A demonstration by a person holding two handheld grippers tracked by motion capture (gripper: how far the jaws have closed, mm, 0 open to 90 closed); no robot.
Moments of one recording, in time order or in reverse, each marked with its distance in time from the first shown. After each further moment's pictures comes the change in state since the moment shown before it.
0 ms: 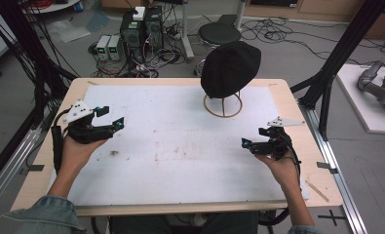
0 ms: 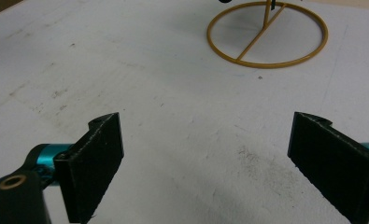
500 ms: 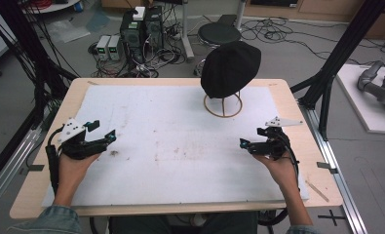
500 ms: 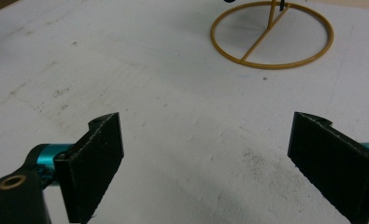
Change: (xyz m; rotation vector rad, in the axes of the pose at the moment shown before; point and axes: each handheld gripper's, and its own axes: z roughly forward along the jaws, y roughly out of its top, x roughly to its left) left arm 0.003 -0.046 -0.018 -0.003 0.099 -0.033; right arm 0.004 0.001 0.003 0.004 0.002 -0.006
